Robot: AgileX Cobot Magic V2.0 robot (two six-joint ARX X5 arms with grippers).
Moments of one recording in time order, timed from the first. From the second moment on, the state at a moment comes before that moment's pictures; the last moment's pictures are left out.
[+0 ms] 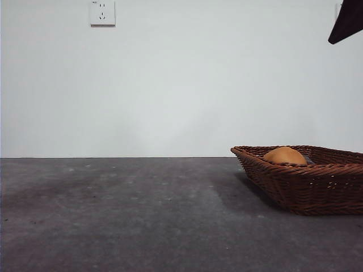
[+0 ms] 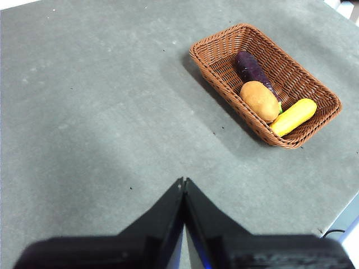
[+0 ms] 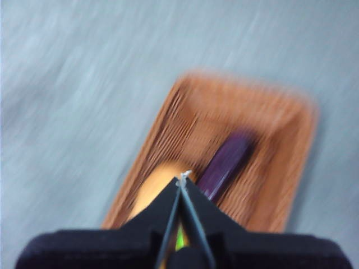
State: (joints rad) left arm -0.30 0.99 1.30 -0.96 0.32 0.08; right arm -0.04 1.35 1.37 -0.82 -0.47 -0.24
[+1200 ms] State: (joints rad) left arm 0.05 0.46 0.77 -0.14 0.26 0.34; right arm -0.04 1.35 1.37 -0.66 -0.36 -0.24
